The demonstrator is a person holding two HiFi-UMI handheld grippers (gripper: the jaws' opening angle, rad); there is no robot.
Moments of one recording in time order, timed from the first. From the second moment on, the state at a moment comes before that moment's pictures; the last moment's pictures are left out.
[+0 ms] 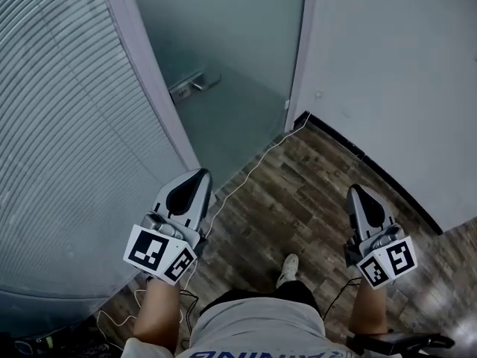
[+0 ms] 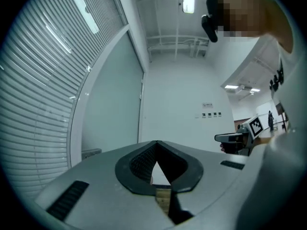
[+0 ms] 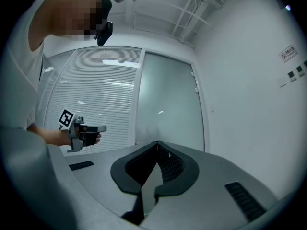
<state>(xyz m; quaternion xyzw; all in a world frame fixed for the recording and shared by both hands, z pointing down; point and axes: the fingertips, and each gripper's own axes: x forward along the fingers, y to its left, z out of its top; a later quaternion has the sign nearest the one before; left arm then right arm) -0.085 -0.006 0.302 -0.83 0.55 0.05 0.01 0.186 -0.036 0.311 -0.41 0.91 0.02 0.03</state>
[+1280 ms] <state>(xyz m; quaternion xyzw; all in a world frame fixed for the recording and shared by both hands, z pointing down) -0.114 -0.187 0.337 -0.68 0.73 0.06 -0.02 0.116 -0.321 0.354 -0.17 0.98 -0.01 0.01</state>
